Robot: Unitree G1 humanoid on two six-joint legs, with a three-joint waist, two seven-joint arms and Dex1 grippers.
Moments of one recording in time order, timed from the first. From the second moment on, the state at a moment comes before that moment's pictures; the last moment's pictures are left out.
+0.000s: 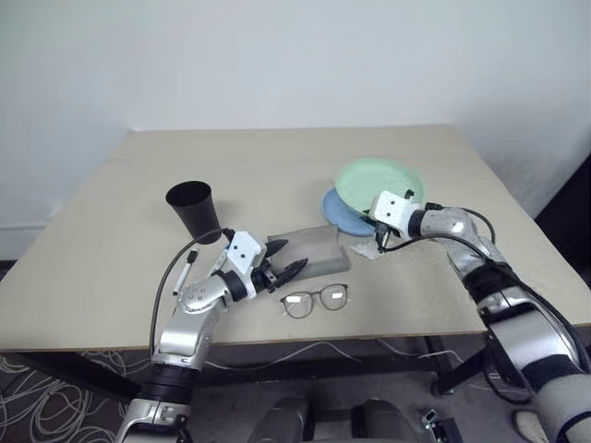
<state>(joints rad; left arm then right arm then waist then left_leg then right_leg) -0.23 0.35 -0.06 0.08 -0.27 0.13 -0.75 -0.93 -0.40 0.33 0.95 -0.18 -0.32 0.78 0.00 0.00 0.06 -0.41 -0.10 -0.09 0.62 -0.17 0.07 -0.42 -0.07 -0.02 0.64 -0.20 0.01</state>
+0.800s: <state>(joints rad) -0.19 0.36 -0.05 0.03 -0.27 0.14 -0.71 -1.06 -0.33 0.26 1.23 -0.23 -0.49 0.70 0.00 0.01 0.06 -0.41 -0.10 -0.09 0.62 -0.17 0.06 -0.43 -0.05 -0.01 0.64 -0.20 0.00</state>
